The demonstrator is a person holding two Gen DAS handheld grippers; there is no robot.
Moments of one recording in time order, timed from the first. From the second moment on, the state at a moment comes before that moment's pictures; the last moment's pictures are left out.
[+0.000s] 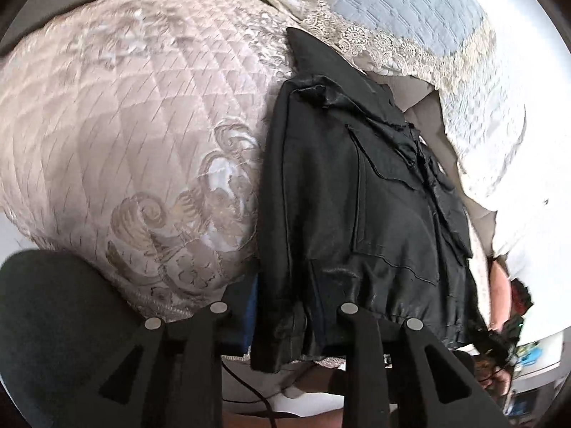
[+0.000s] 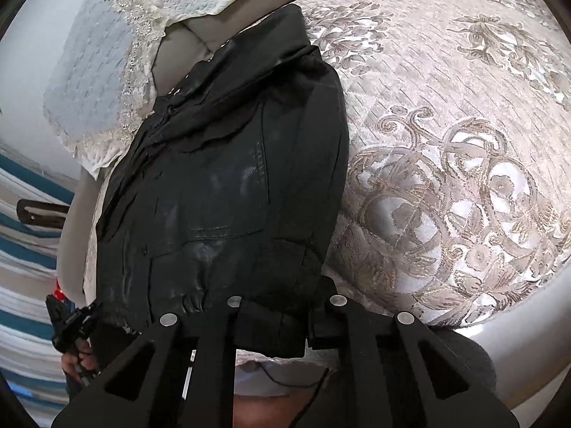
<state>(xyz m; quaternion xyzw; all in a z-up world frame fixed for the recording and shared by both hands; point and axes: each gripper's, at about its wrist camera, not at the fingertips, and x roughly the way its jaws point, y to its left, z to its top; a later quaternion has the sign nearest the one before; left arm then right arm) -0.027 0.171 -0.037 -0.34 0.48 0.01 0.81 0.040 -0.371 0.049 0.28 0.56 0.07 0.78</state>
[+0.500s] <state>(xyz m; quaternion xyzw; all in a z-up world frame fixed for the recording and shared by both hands) -0.028 0.152 -0.035 -0.29 0.50 0.01 0.81 0.041 -0.374 0.046 0.29 0.55 0.08 0.78</state>
